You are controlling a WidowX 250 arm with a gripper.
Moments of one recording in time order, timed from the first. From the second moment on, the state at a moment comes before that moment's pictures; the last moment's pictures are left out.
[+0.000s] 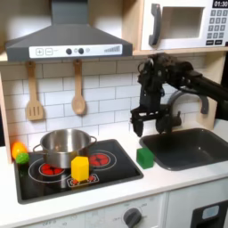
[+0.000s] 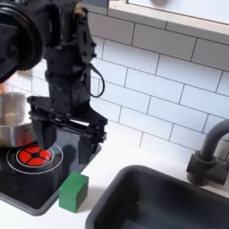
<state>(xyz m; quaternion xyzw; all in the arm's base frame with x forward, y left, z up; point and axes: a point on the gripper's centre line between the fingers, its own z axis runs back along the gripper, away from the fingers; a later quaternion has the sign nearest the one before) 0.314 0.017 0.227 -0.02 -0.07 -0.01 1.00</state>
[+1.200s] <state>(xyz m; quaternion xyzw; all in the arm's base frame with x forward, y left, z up) 0.305 0.026 0.184 0.01 -0.04 -0.01 1.00</state>
